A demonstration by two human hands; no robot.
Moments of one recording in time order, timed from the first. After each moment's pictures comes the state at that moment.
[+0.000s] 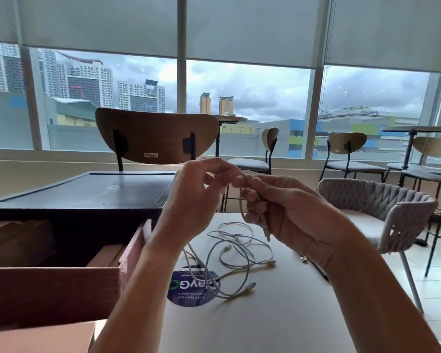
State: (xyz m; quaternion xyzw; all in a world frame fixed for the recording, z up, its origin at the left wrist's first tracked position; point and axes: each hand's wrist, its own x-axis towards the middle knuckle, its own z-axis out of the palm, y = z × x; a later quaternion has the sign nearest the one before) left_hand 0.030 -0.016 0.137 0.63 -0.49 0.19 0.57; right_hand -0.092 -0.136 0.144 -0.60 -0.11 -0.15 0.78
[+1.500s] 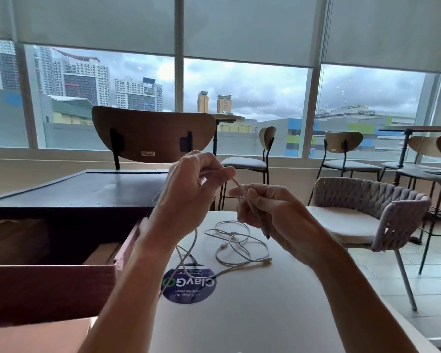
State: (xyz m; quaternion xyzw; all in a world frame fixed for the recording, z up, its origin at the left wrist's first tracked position) left_hand 0.023 -0.010 0.143 0.66 -0.48 0.22 0.54; right_hand -0.082 -0.150 0.124 -0.75 -0.04 -0.24 0.62
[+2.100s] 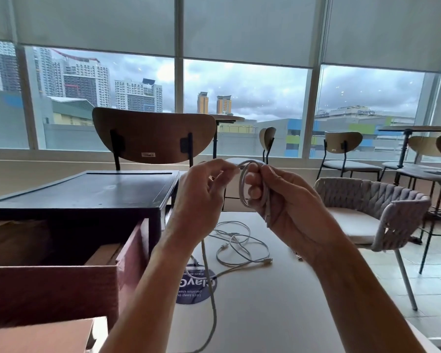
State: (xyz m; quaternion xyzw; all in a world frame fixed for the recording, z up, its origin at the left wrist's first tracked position) left_hand 0.019 -0.027 0.133 0.63 -0.46 0.21 0.58; right_hand -0.087 -0.143 0.138 -0.53 -0.18 -0.23 0.80
